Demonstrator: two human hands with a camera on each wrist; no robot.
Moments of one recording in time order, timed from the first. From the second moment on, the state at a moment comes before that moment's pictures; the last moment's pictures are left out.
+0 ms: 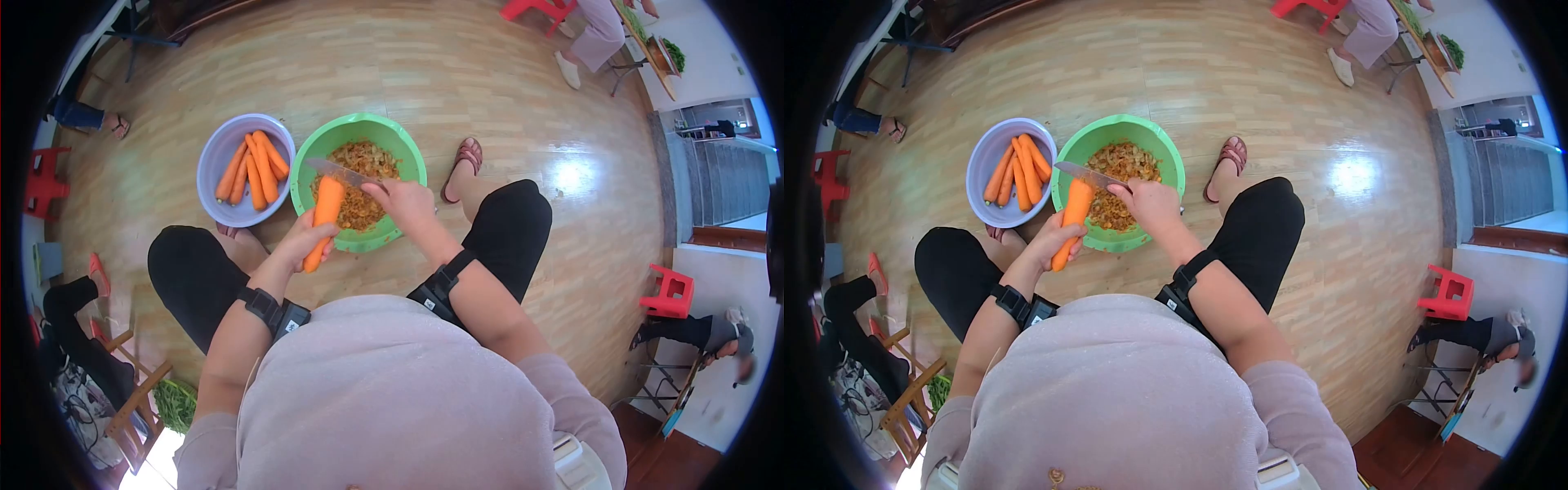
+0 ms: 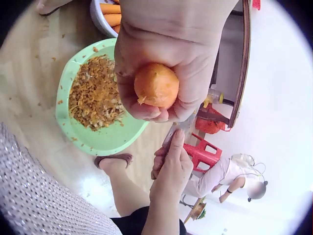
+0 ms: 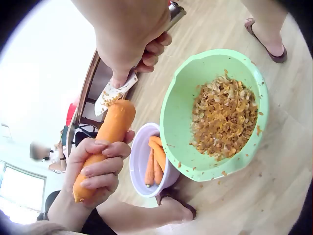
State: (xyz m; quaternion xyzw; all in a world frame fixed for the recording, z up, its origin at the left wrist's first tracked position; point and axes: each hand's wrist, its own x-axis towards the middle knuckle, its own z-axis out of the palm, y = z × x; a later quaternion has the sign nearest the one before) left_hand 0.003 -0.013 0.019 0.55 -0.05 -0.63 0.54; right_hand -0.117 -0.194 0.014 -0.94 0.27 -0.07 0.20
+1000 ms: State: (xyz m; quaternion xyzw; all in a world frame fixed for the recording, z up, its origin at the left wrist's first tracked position) left_hand 0.003 -0.010 0.015 0.62 -0.13 -0.58 0.51; right_hand -0.117 -0.205 0.028 -0.90 0.33 0.01 0.30
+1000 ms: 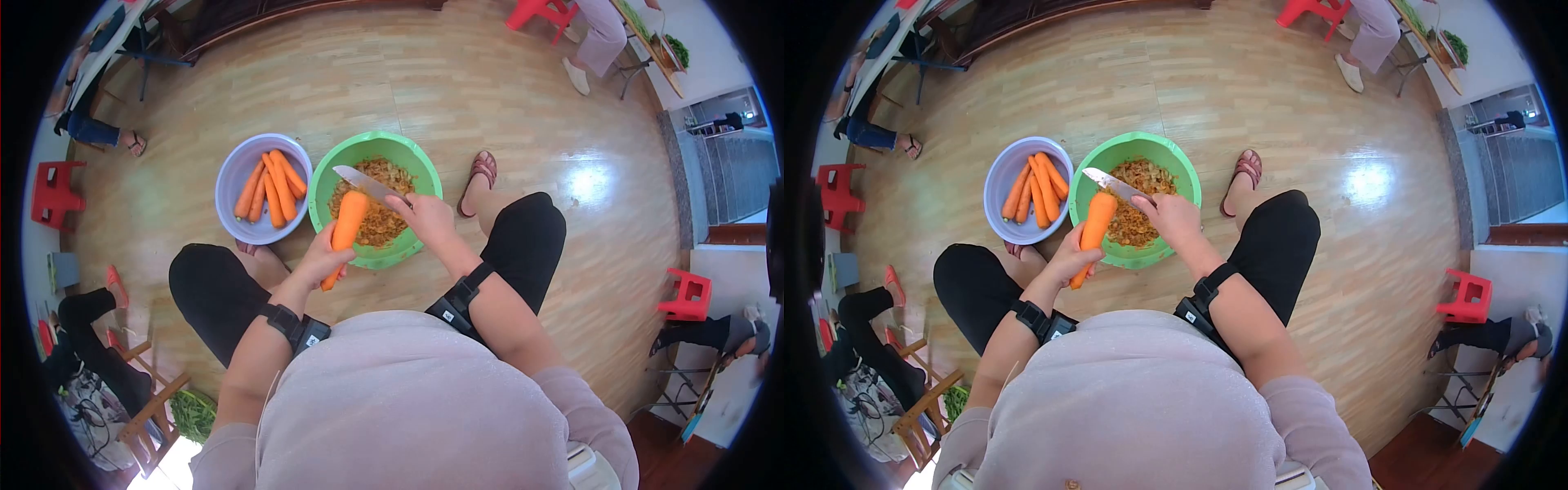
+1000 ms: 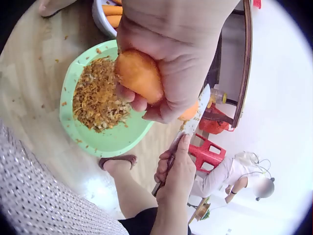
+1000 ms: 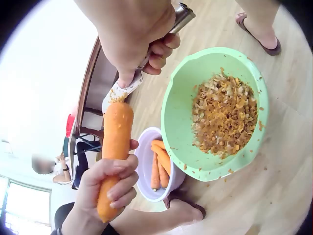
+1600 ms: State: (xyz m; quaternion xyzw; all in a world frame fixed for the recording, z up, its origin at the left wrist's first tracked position) left_hand 0.000 -0.012 0.014 0.67 -0.15 -0.55 0.47; right_hand -0.120 -0.206 0.024 -0.91 0.31 -0.01 0.28
